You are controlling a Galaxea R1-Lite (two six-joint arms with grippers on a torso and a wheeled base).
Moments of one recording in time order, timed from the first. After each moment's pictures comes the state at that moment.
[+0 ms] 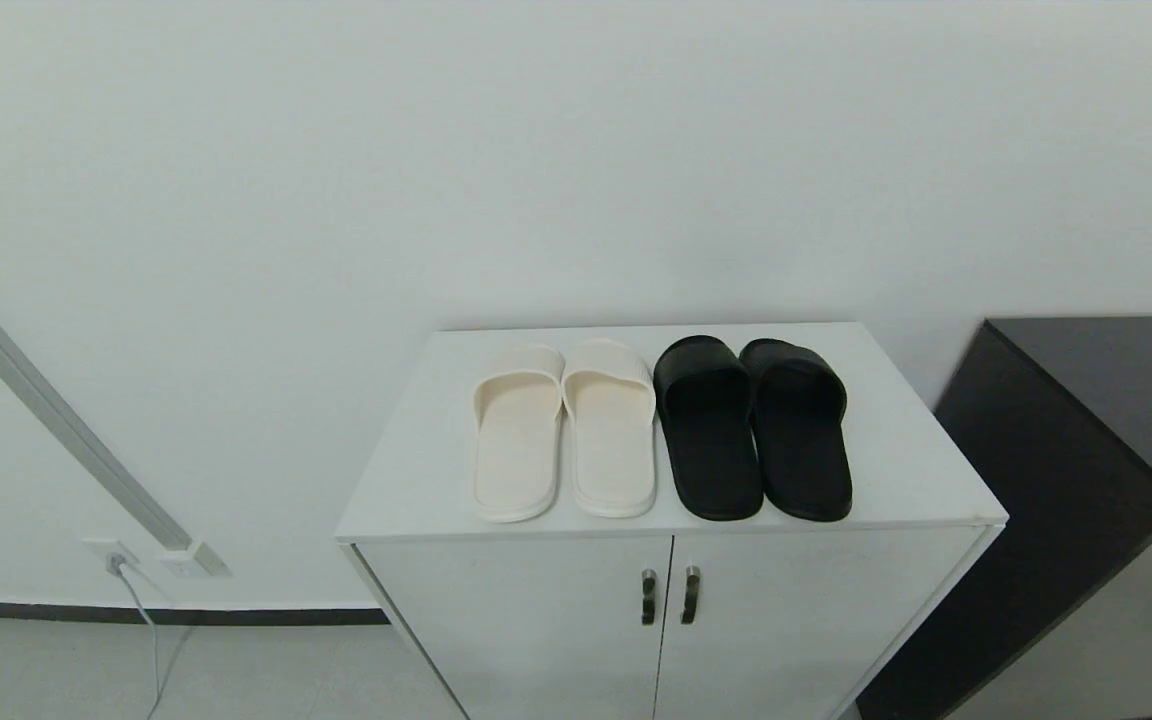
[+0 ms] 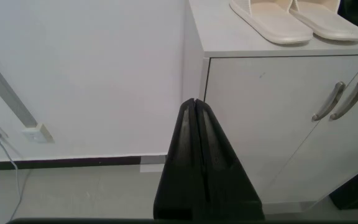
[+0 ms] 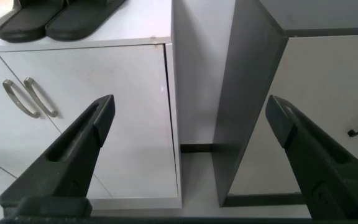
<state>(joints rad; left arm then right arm) 0.00 0.00 0.00 0.00 0.00 0.00 0.00 0.00 0.00 0.00 0.02 0.00</state>
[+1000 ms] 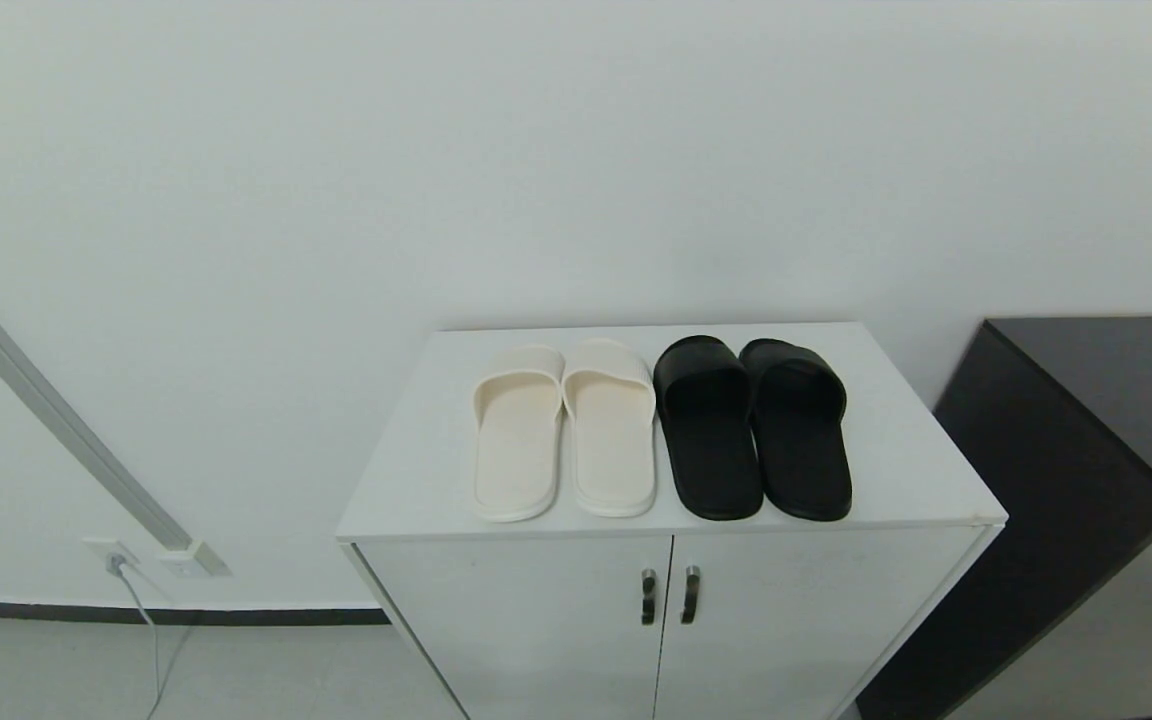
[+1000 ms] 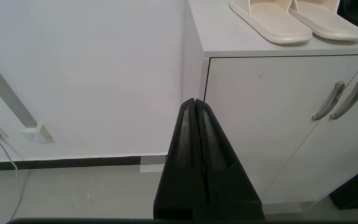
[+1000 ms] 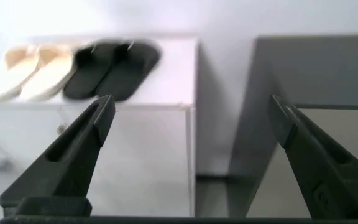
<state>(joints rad) 0.00 0.00 0.00 0.00 0.00 0.00 0.01 0.33 -0.37 0.02 0.14 0.02</state>
